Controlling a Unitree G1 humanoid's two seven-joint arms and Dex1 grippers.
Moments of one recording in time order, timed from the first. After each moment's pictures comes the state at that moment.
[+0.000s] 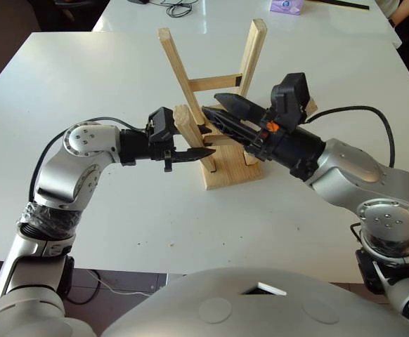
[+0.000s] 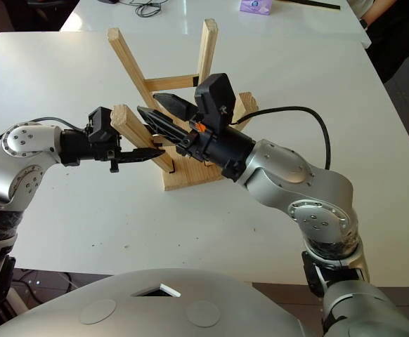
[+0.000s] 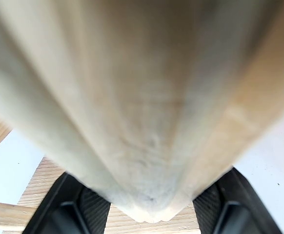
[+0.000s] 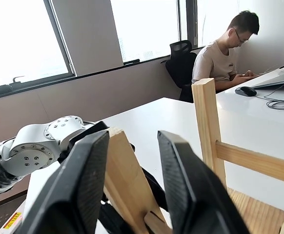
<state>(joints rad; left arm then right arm) -0.27 0.74 -0.16 -0.26 -0.54 0.36 -1.07 -0.32 -0.44 0.19 -0.78 1.11 0.78 -0.01</state>
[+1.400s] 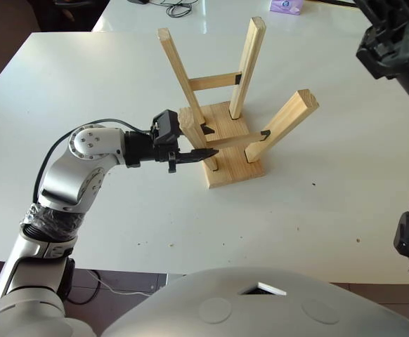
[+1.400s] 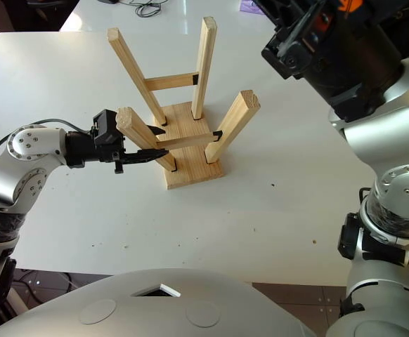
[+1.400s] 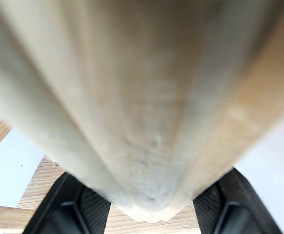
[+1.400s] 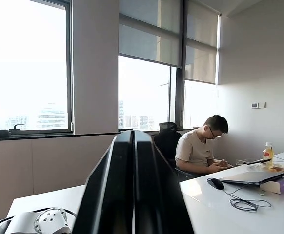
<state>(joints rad) -0.25 0.74 -0.20 -0.28 -0.53 0.33 -1.03 -0.52 -0.70 -0.24 -0.70 1.45 0.63 0.09</state>
